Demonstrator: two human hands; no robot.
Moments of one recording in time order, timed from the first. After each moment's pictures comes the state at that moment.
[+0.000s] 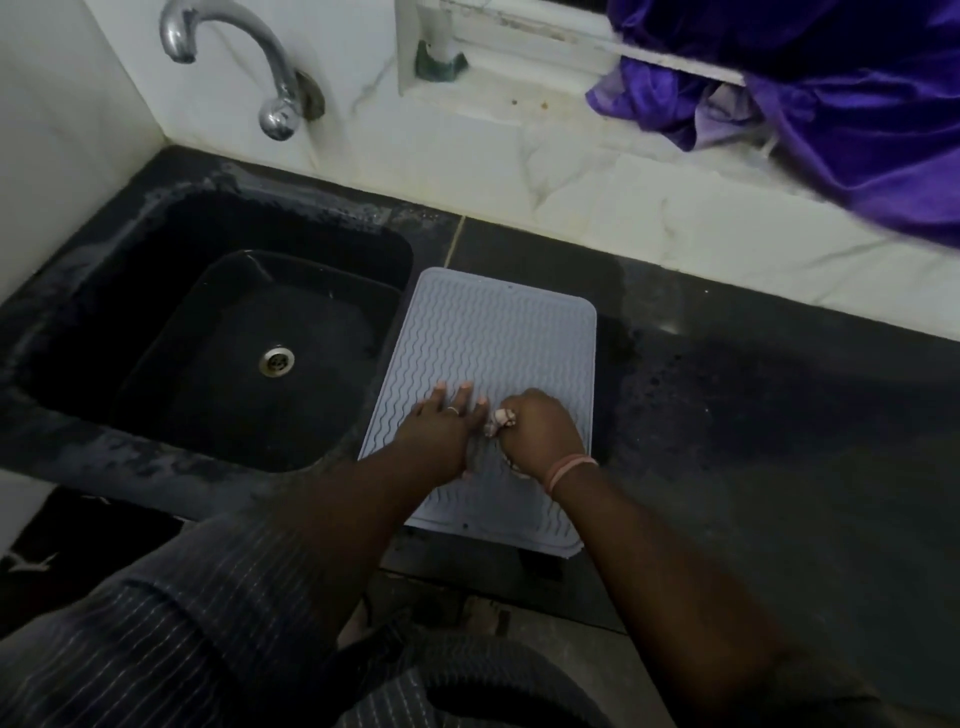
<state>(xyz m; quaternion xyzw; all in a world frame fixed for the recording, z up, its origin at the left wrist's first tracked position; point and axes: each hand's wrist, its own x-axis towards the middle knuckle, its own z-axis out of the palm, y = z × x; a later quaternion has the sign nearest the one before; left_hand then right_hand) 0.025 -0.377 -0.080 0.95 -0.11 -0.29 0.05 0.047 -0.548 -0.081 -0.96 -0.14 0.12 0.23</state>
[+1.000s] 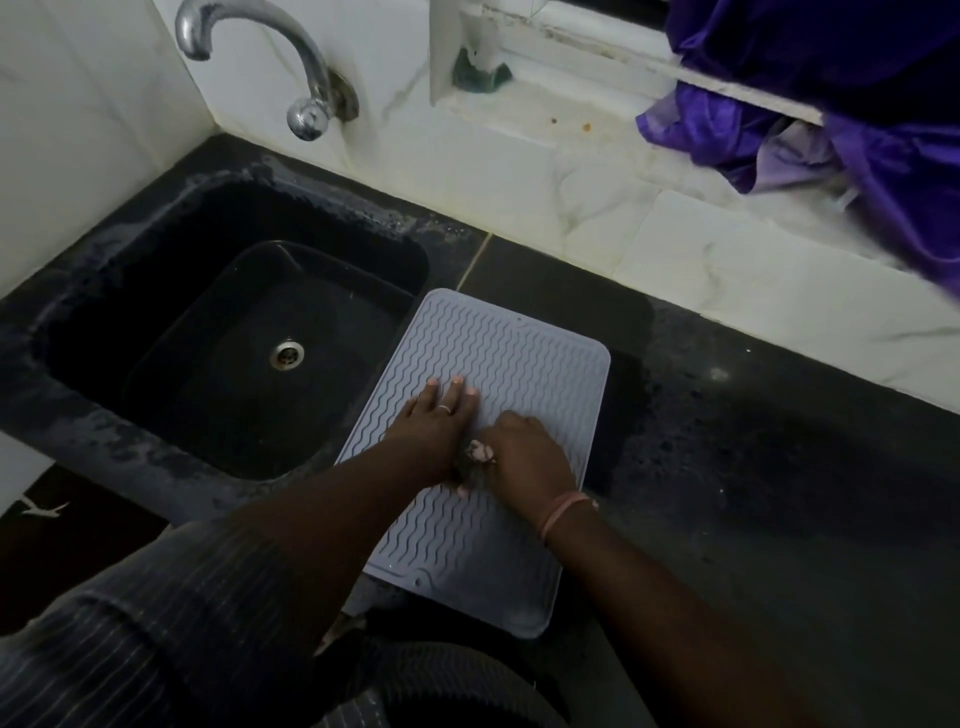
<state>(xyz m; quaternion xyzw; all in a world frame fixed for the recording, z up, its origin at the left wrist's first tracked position) 0.069 -0.394 -0.079 0.95 0.00 -0.28 0.12 0.088 -0.565 -0.086 -0.93 -0.29 0.13 0.17</state>
